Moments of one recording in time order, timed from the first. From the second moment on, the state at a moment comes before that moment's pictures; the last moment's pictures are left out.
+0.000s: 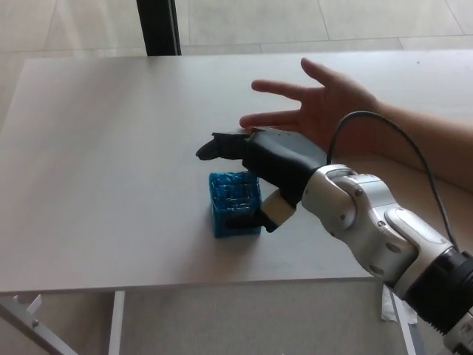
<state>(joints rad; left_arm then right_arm) -0.10 0.69 0.62 1.25 -0.26 -0.10 -0.12 -0.68 -0.27 0.72 0.41 -0.47 0.07 0.12</state>
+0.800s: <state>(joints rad) -0.11 0.69 0.58 1.25 -0.26 -0.10 -0.13 -0.63 -0.23 0.78 0.40 -0.67 0.14 0.03</state>
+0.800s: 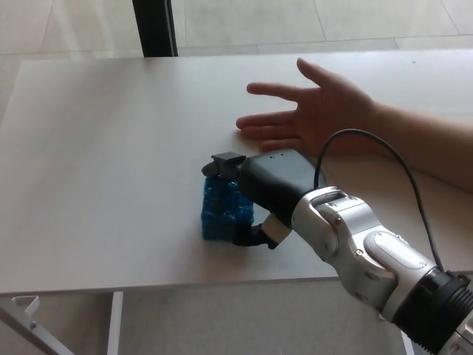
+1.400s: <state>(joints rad) -0.11 0.69 0.58 1.25 -0.26 -0.10 -0.13 -0.54 -0.13 0.73 0.43 -0.73 0.13 -0.23</state>
